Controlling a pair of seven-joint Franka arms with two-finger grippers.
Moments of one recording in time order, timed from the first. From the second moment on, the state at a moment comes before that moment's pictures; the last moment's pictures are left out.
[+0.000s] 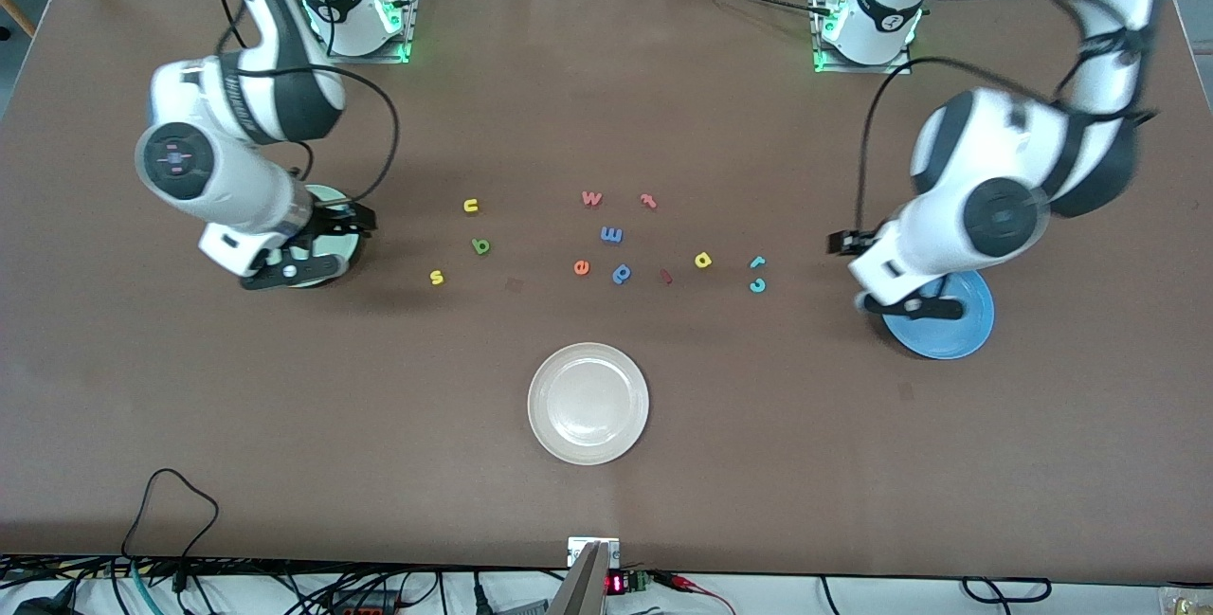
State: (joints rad) left arm -0.20 0.41 -0.10 -1.70 0.04 1.85 -0.28; right arm 0.29 0.23 -0.04 -2.00 0.00 2.11 0.03
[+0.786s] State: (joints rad) left arm -0.34 0.69 -0.10 -1.70 0.08 2.21 -0.60; right arm 0.37 0.44 -0.01 -2.00 0.00 2.37 0.08
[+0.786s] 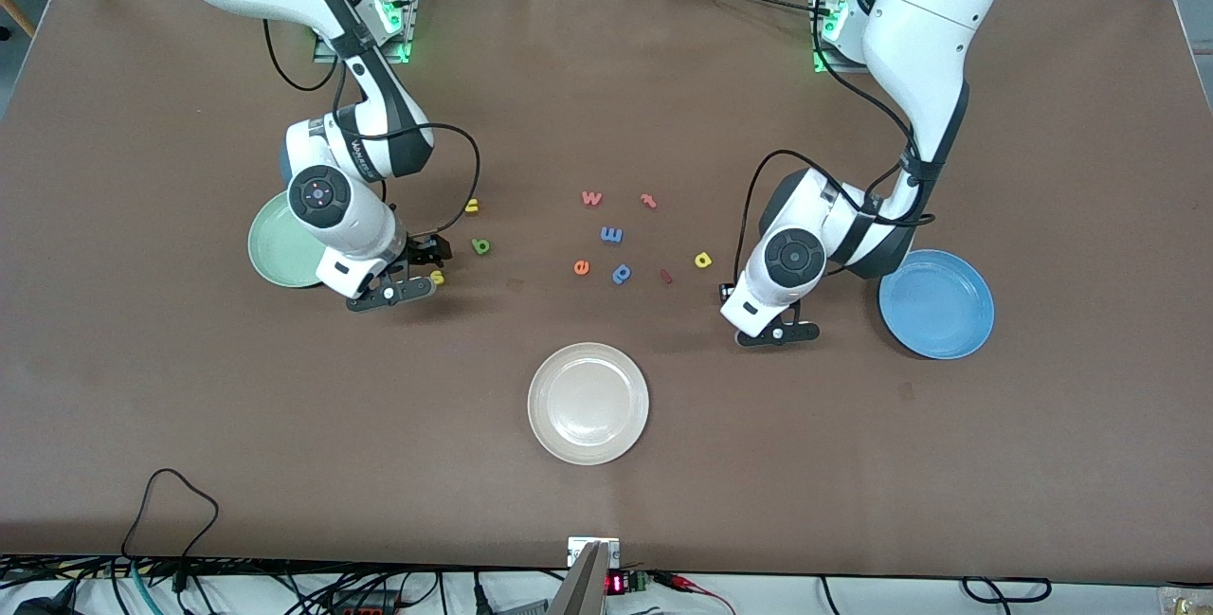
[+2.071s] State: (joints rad) left arm -0.27 0.62 -0.18 -1.88 0.09 2.38 -0.61; right arm 0.40 0.54 -0.01 -1.99 0.00 2.49 0.00
